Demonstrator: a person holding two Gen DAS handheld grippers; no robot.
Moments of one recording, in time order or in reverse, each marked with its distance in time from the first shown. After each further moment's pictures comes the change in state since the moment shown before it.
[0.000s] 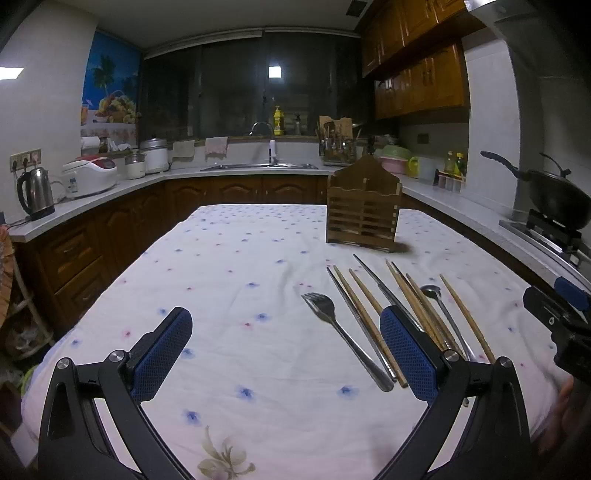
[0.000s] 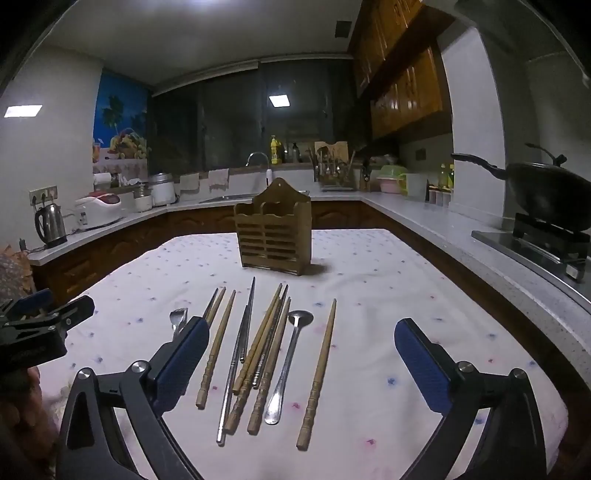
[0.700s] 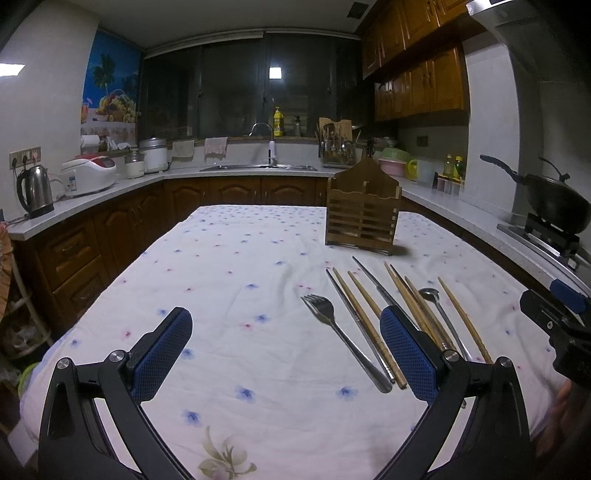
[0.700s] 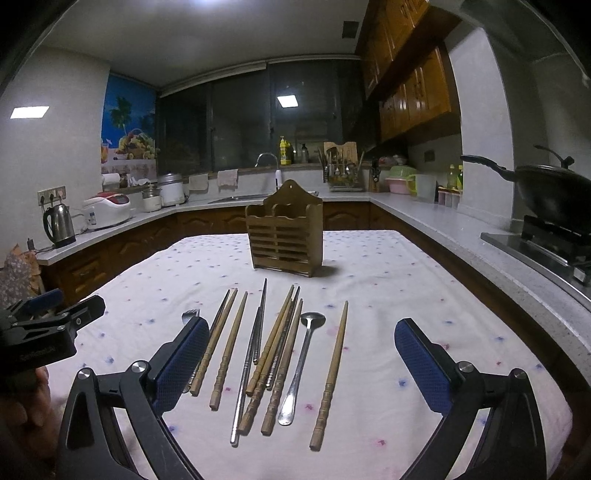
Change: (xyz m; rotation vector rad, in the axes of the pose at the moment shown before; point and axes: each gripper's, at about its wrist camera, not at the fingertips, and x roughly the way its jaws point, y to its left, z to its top) left arm -0.003 -0.001 0.001 -0.005 -0.003 -0.004; right arm 0.002 0.006 0.001 -0.006 -0.001 0.031
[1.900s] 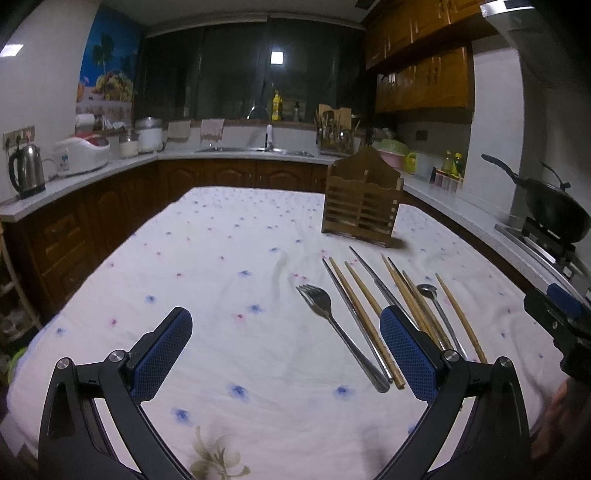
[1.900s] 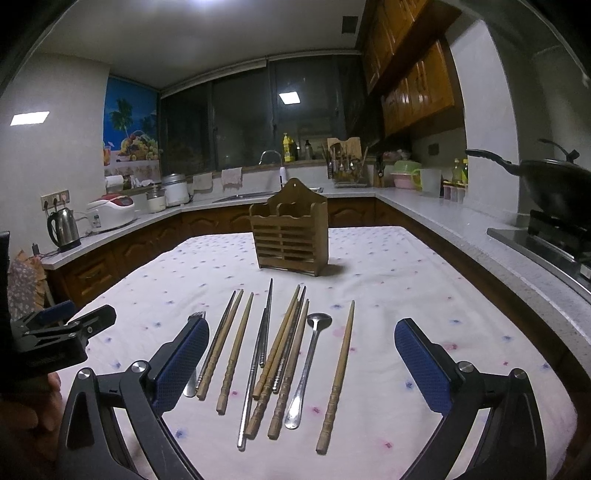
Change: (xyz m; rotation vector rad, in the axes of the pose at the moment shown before) left arm 0.018 0.009 0.002 -0.057 0.078 -0.043; right arm 0.003 0.006 0.004 0.015 0.017 0.025
